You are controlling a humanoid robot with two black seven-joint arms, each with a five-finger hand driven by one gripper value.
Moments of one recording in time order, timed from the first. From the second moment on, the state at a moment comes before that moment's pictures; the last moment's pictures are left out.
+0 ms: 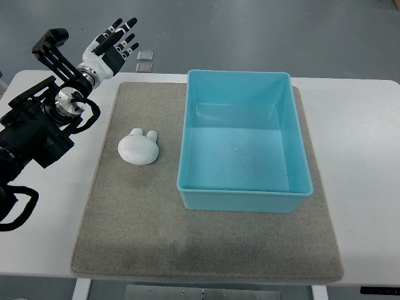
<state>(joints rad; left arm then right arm) -1.07 0.15 -0.47 -0.29 -0.38 -0.24 -0.15 0.00 0.00 0.06 0.12 -0.11 0.19 0.04</state>
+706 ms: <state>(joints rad) -1.07 0.17 -0.47 -0.29 -0.38 -0.24 -0.15 0.00 0.00 0.06 0.12 -0.11 0.19 0.04</state>
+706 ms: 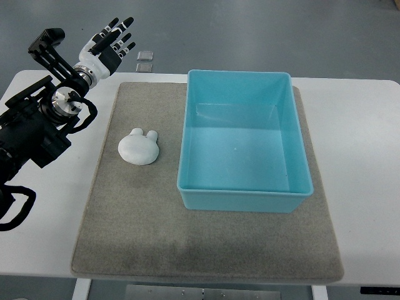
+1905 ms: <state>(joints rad) -1.07 0.38 -0.19 -0.63 0.21 -0.23 -0.13 0.00 0.00 0.06 0.12 -0.11 0.19 0.04</state>
